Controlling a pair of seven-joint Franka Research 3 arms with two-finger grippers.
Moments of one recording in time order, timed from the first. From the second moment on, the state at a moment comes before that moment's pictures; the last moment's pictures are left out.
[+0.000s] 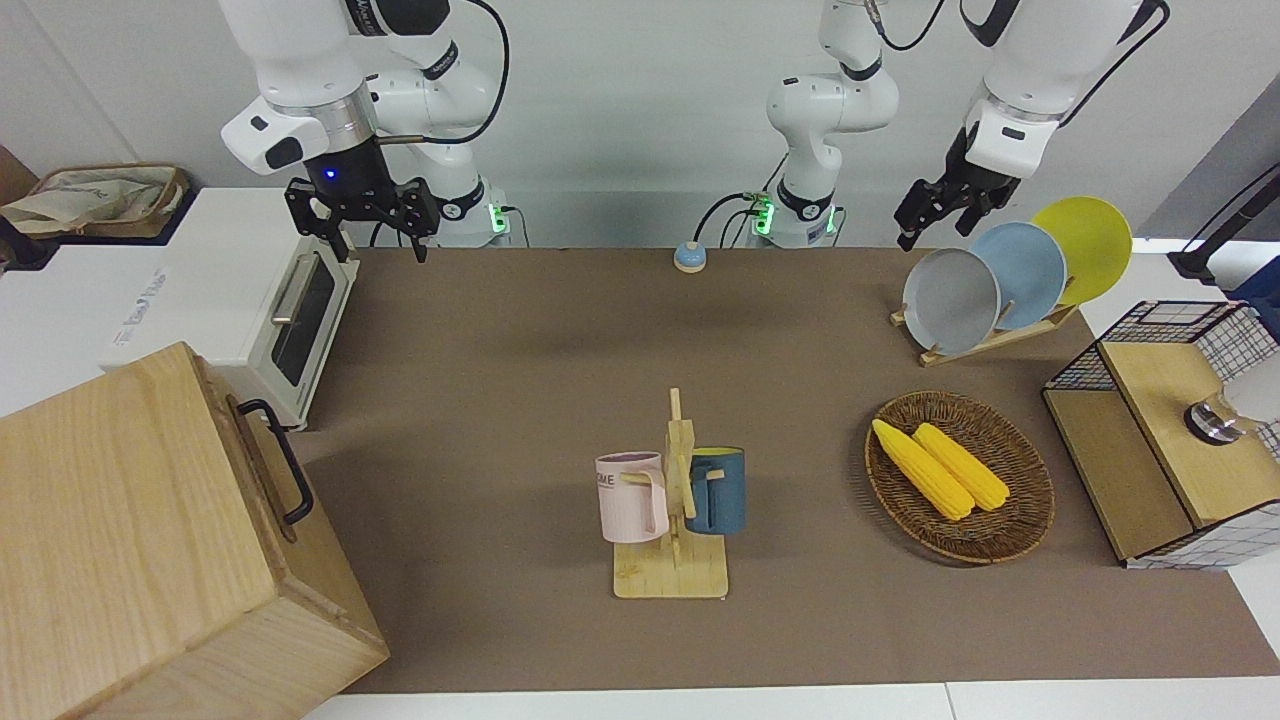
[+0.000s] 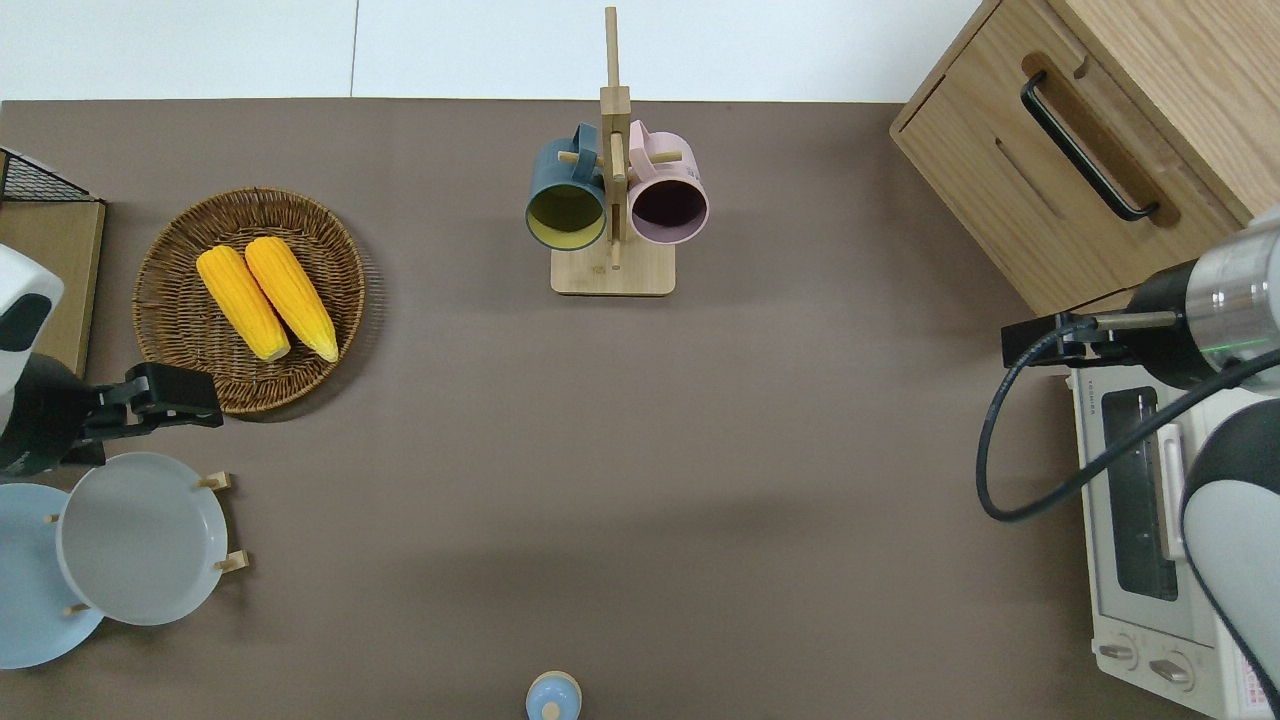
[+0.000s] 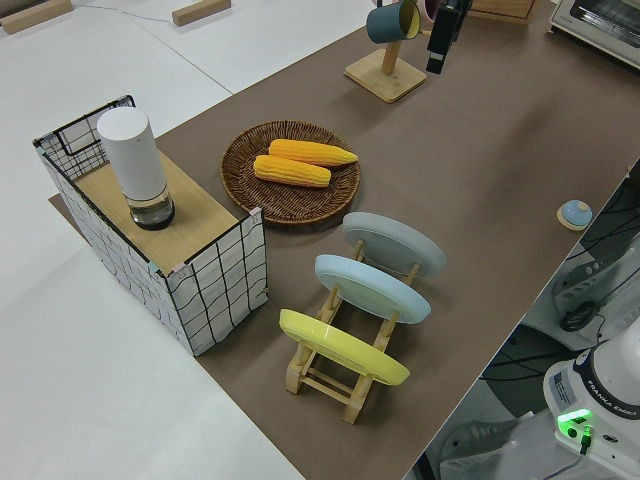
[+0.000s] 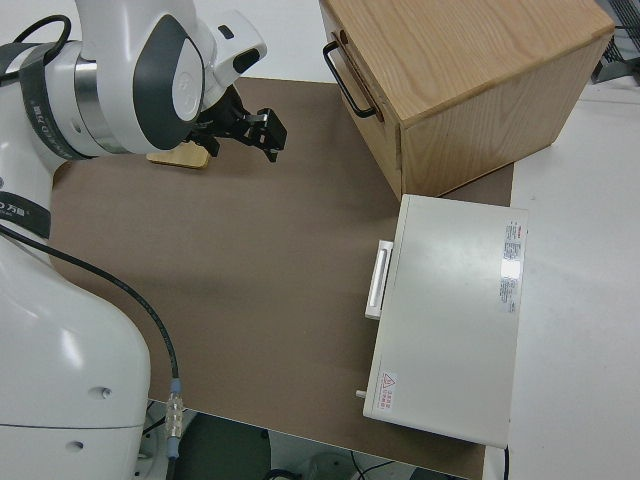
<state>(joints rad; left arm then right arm) 0.02 -0.13 -0.07 -1.71 -0.04 1.56 -0.33 0.09 0.00 0.02 -1.54 -0.01 1.58 0.13</state>
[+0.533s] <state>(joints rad) 0.02 -0.13 -0.07 -1.71 -0.04 1.56 -0.33 0.09 0.01 0.02 -1.53 -0.01 1.58 0.13</state>
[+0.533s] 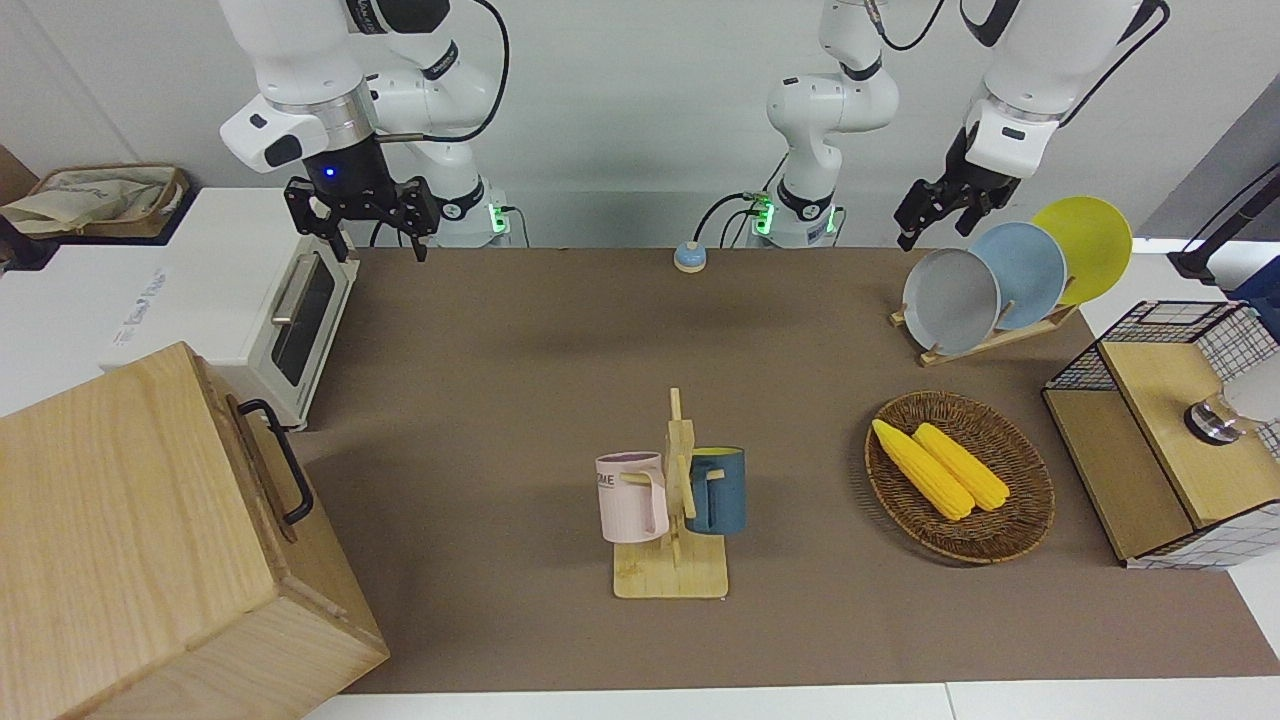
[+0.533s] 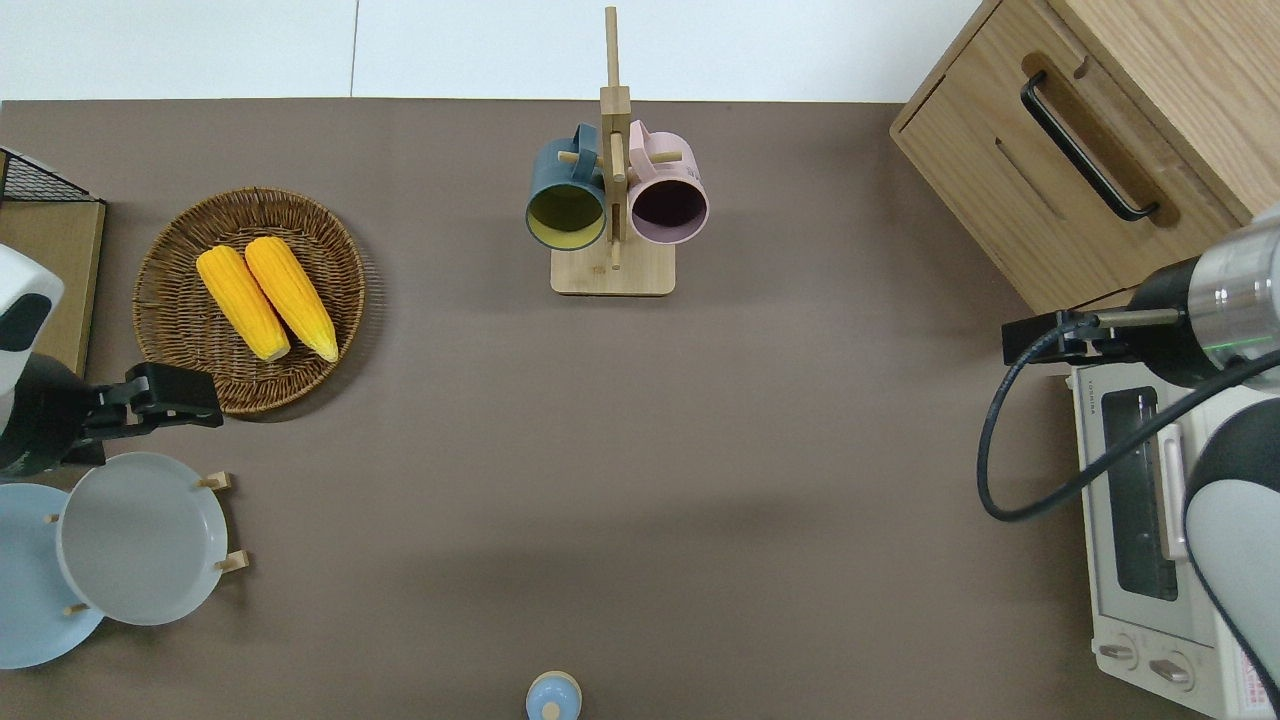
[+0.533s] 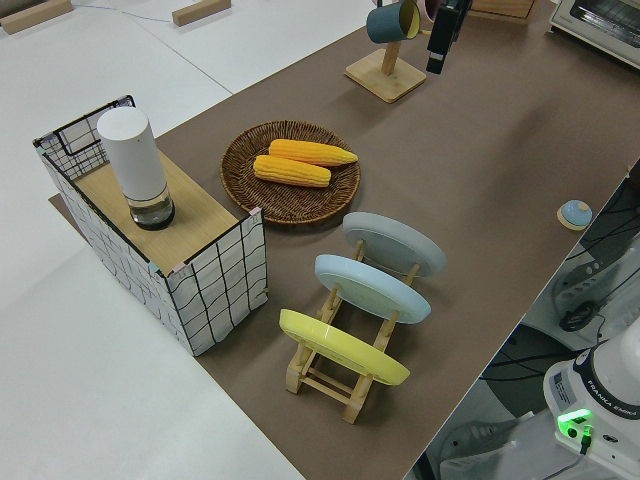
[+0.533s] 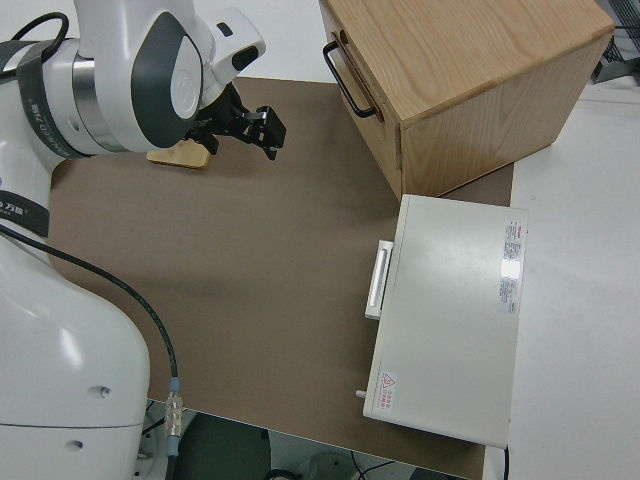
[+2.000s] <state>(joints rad) 0.02 -0.13 -0.07 -1.71 -0.04 1.56 -0.33 0.19 0.03 0.22 -1.56 -0.57 1.57 0.25</state>
